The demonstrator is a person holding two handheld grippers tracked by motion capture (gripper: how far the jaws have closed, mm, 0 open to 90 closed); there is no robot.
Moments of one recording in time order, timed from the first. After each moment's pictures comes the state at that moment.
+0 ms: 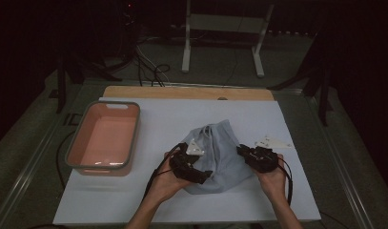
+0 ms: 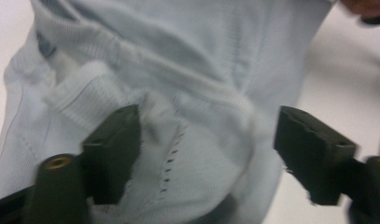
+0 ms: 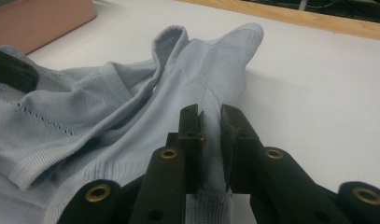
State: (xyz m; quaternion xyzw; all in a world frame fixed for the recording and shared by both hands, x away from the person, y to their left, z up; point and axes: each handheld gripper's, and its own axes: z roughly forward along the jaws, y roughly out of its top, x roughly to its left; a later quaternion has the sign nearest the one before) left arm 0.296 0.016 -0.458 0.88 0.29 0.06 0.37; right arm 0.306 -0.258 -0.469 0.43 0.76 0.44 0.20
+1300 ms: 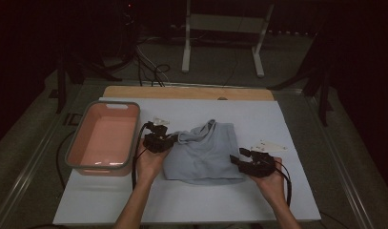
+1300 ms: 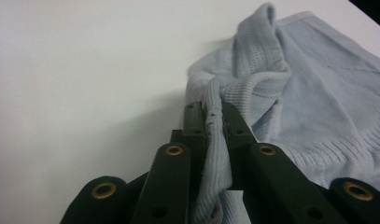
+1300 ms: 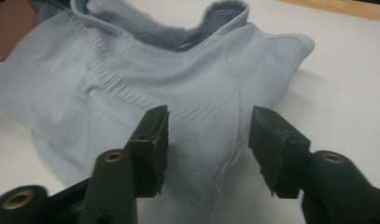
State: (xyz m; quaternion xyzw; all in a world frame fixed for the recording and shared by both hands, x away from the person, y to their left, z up) left arm 0.359 0.092 -0.456 0.77 0.50 0.12 0.38; right arm 0.296 -0.249 -0.473 0.41 0.78 0.44 0.17
